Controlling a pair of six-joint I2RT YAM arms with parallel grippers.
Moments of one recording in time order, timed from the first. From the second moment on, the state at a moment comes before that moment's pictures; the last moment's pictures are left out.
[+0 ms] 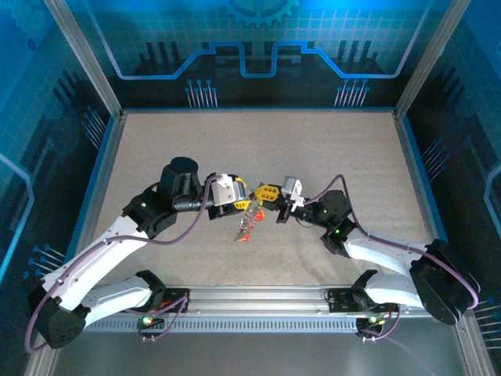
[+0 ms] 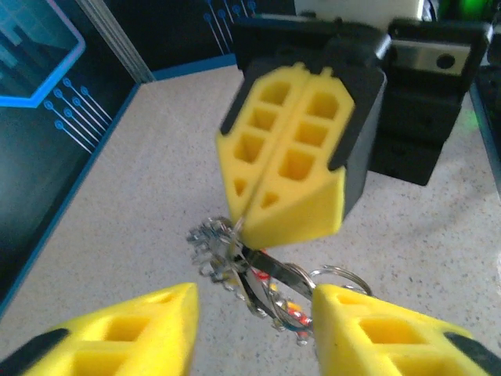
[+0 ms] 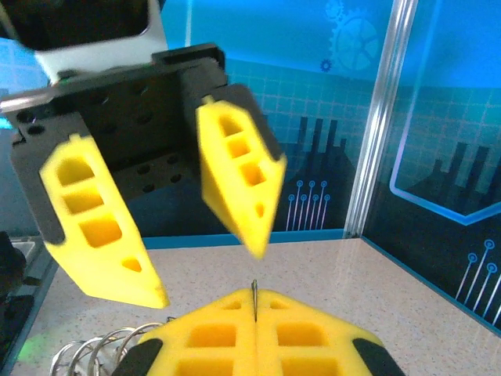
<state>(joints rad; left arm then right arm) -0.62 1.02 0.96 -0.39 0.47 0.59 0.71 1.19 0.45 0.93 -0.50 -0.05</state>
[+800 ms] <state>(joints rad) -0.62 1.07 0.98 -0.39 0.53 0.57 0.70 1.18 0.45 0.90 -0.59 -0.13</state>
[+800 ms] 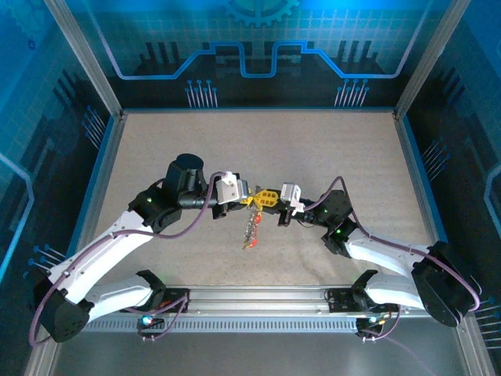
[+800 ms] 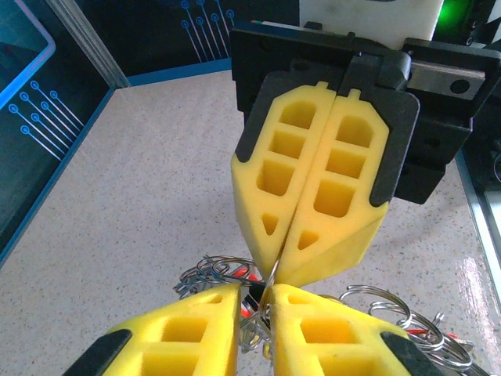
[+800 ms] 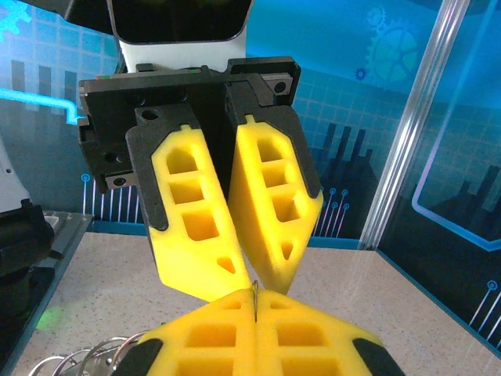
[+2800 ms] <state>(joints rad) -0.54 1.11 1.14 -0.74 0.58 0.75 0.71 1.11 0.62 0.51 -0.63 -0.41</state>
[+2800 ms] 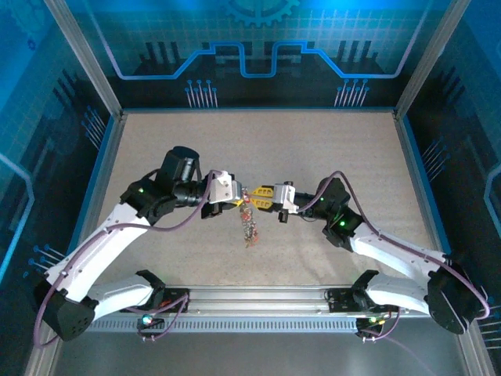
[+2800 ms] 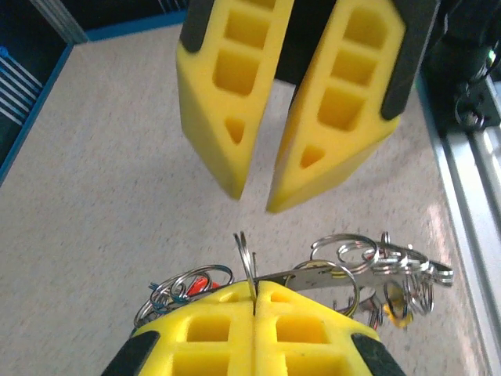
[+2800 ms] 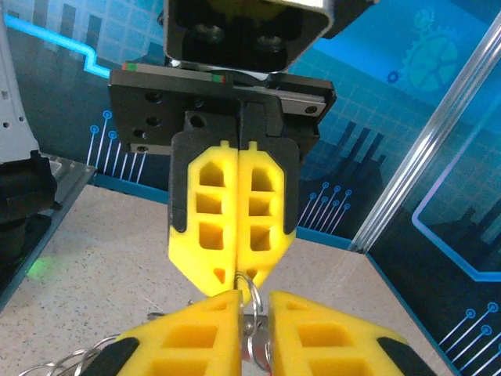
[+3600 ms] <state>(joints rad) -0.76 1.40 1.54 -1.26 0.19 0.91 0.71 1.13 0.60 0.37 -0.70 -0.46</state>
